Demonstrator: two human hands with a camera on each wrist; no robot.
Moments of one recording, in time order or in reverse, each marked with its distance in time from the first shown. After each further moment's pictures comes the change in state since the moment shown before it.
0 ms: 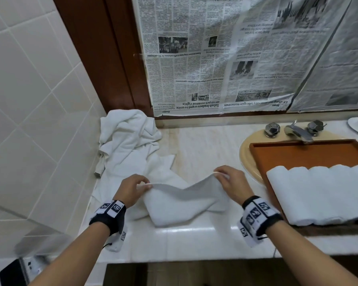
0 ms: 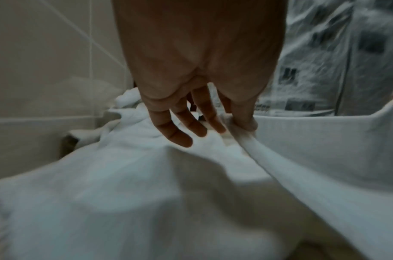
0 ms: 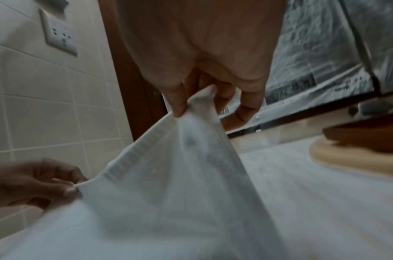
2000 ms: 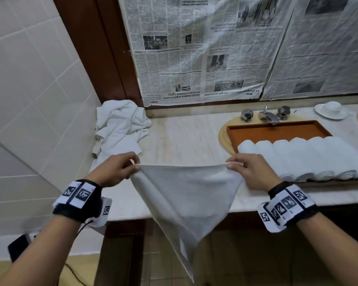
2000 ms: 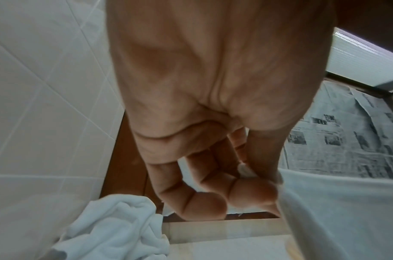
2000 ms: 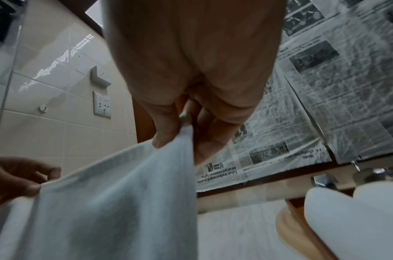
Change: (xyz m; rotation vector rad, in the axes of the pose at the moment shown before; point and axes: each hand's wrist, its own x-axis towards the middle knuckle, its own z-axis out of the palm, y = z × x) left_hand -0.126 0.132 -0.062 0.087 -0.179 0.135; right_hand -0.134 -0.008 -0.138 0.017 -0.066 -0.115
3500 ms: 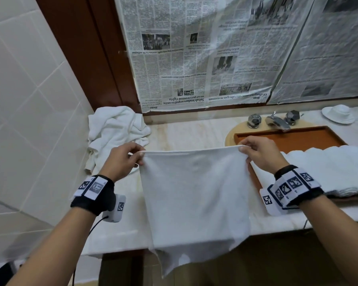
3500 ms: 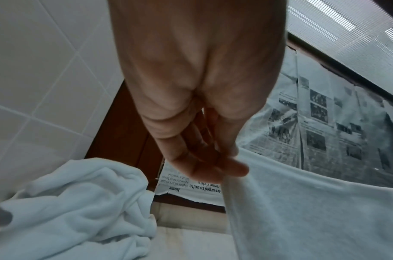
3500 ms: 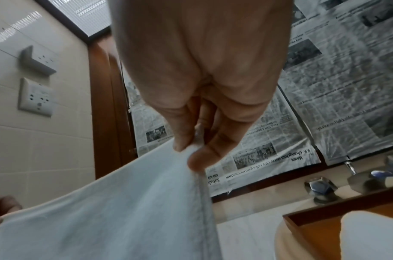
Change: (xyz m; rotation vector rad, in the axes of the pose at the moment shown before) left_hand 0.115 -0.052 -0.015 -0.267 0.283 -0.022; right_hand 0.116 0.010 -0.003 -0.082 0.100 0.260
